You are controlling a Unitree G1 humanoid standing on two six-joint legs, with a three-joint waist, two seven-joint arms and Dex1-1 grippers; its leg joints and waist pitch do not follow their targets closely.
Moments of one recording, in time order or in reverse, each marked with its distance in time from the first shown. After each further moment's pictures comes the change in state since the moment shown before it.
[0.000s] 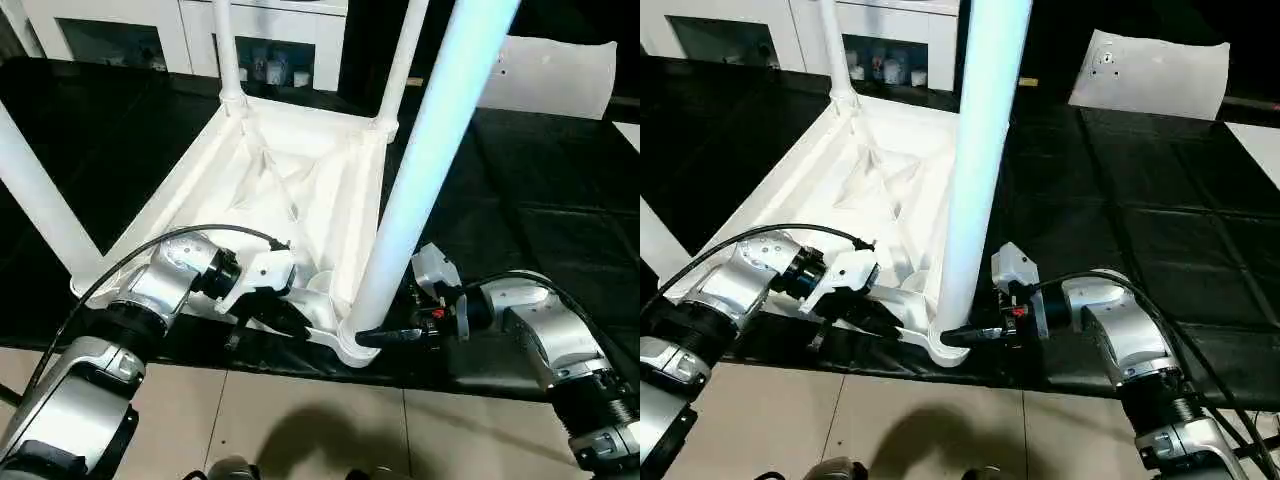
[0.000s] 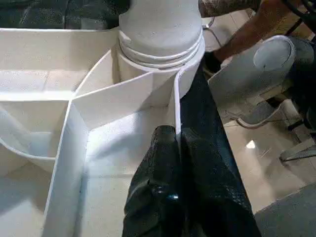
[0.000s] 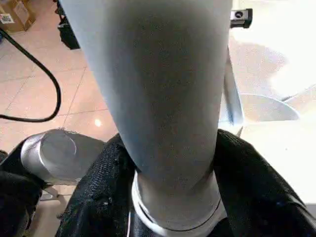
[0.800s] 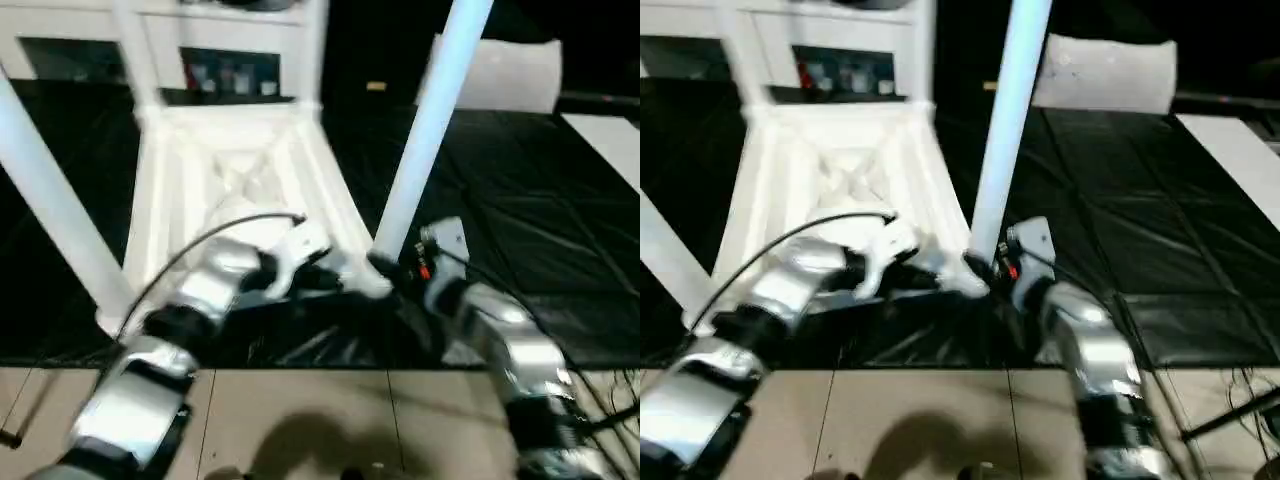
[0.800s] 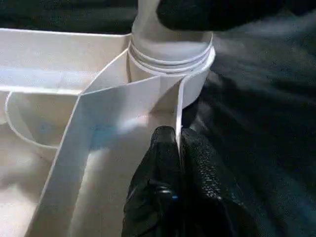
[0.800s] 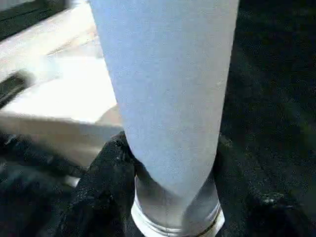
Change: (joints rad) left arm -0.036 -0.282 0.150 0.085 0.081 0.317 0.652; right arm 0.040 0.381 -0.261 0.004 -0.142 0.125 -0.941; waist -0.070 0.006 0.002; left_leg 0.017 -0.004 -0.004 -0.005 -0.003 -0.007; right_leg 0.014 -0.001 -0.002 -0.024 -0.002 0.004
